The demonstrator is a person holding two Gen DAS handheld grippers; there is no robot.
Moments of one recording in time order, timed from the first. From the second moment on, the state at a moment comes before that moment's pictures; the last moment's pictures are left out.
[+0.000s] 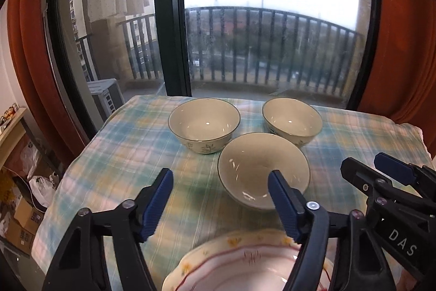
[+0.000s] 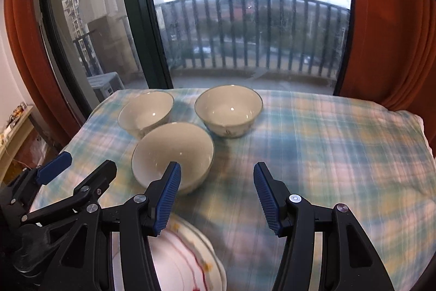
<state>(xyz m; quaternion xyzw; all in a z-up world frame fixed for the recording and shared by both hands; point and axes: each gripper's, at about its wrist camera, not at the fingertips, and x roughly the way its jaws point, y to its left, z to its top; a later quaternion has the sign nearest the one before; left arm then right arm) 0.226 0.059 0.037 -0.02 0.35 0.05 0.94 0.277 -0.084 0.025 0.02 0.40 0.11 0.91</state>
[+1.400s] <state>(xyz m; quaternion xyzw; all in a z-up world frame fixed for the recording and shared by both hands) 0.316 0.061 -0.032 -0.03 0.45 0.05 0.89 0.362 -0.046 -0.049 -0.01 0.47 0.13 0.88</state>
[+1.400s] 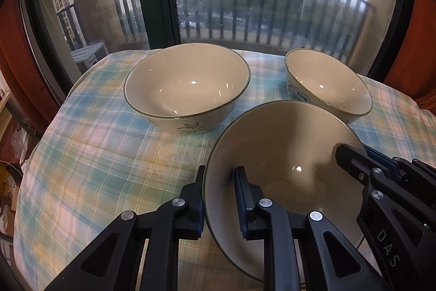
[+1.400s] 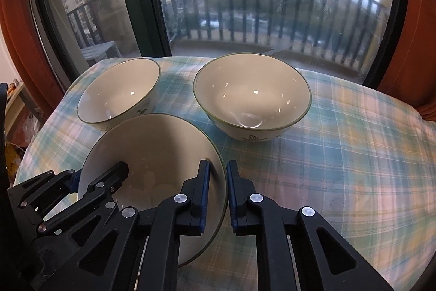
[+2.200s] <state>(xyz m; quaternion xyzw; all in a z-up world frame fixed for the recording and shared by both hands) 0.240 0.006 0.033 -0.01 0.39 0.01 0.92 0.278 -0.116 0.024 0.02 0.41 0.10 0.91</state>
